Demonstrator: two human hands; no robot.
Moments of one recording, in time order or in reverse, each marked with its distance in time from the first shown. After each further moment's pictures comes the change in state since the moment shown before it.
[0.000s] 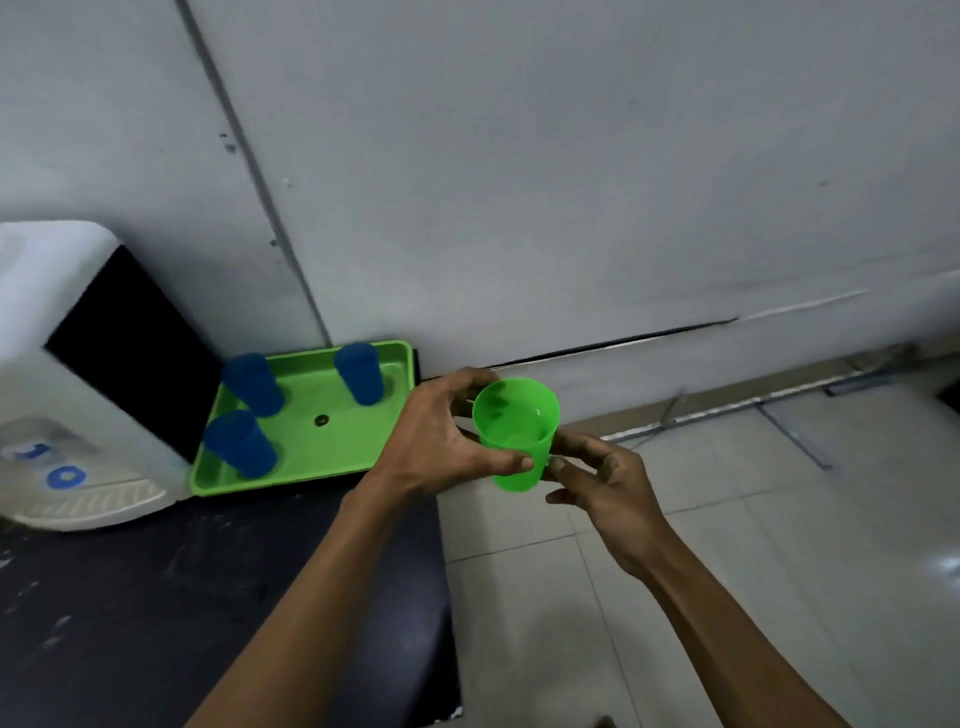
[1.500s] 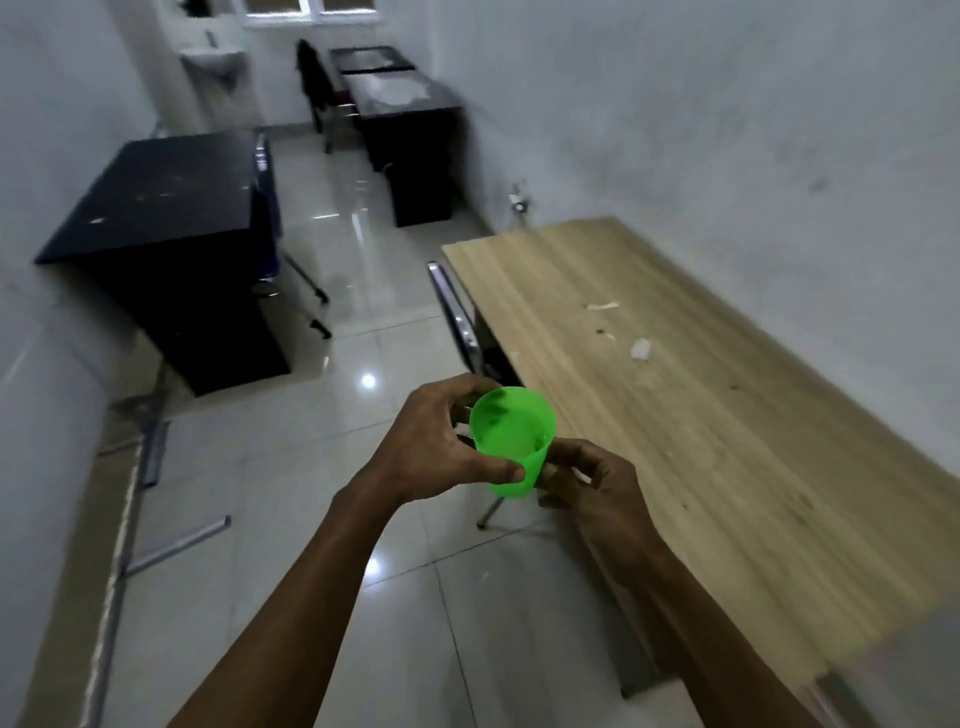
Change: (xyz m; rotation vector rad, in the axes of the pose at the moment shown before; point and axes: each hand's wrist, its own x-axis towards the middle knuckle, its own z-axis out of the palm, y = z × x) left_hand -0.072 0.439 0.668 -0.221 -1.491 0.896; right_hand -0.394 0.024 -0.506 0.157 1.727 -0.119
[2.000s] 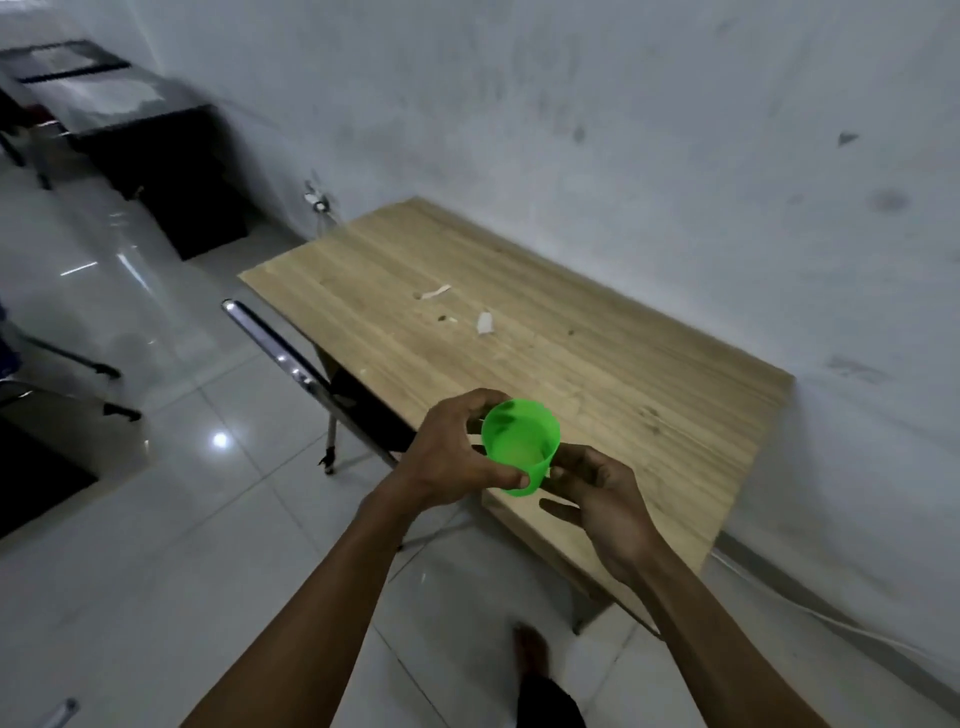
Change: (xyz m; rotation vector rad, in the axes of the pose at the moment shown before) left_hand 0.089 0.007 0.131 -0.076 -0.457 0.181; right_hand -0.022 0.026 -0.086 0.184 0.487 0.200
